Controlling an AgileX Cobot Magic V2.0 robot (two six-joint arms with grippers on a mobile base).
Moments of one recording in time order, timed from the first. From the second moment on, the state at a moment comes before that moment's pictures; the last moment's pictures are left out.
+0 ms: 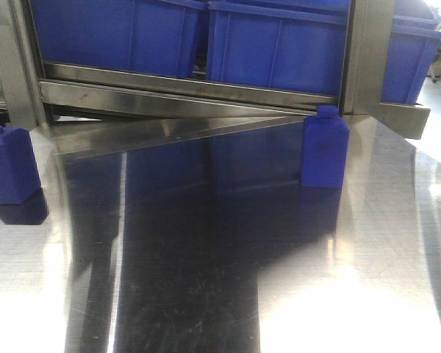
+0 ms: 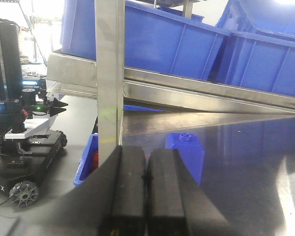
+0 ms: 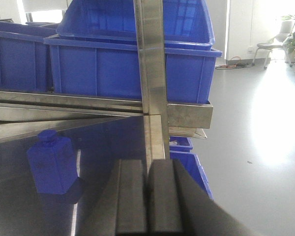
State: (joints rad) left arm -0.06 0.00 0.00 -0.03 0.04 -0.06; right arm 0.04 -0.01 0.03 0.11 -0.02 0.01
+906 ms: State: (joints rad) left arm -0.06 0.00 -0.09 -0.02 -0.10 -0.06; right arm 0.04 -0.01 0.03 0.11 -0.02 0.01
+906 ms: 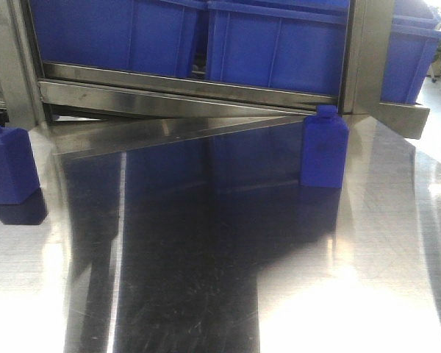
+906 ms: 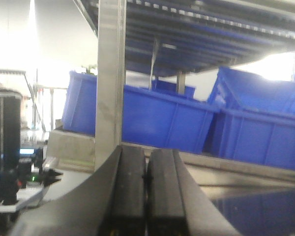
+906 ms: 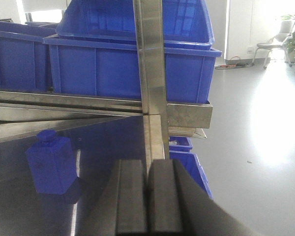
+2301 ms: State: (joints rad) left arm -0.12 1.44 -1.23 -0.22 0.94 0.01; right arm 0.04 -0.01 0.03 0.11 -0.02 0.01
